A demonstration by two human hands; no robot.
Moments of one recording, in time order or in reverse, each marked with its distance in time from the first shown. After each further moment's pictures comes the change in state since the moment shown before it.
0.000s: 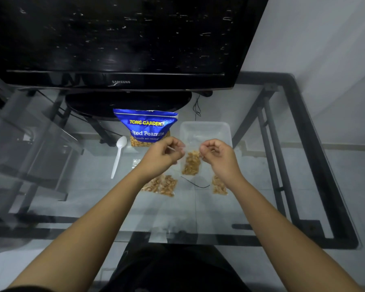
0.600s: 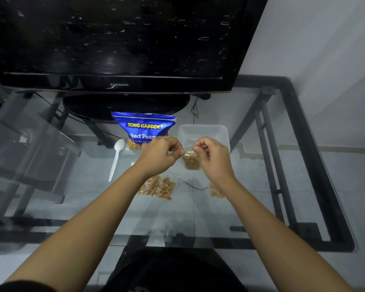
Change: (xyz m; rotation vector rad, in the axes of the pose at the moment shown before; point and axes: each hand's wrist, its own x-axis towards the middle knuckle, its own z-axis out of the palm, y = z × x) left_hand 0.016 0.005 -0.006 0.637 0.056 0.173; right_hand 0.003 -0.011 0.011 -0.413 0.093 -0.308
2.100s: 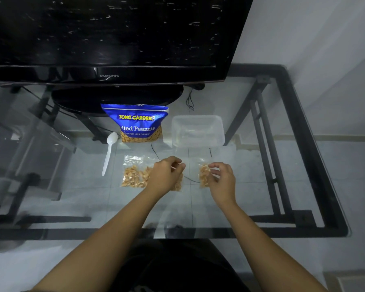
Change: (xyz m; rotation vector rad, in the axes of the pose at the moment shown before) left_hand -0.028 -0.011 0.083 -0.219 0.037 -0.243; right_hand -0.069 0.081 0.017 0.170 0.118 0.425
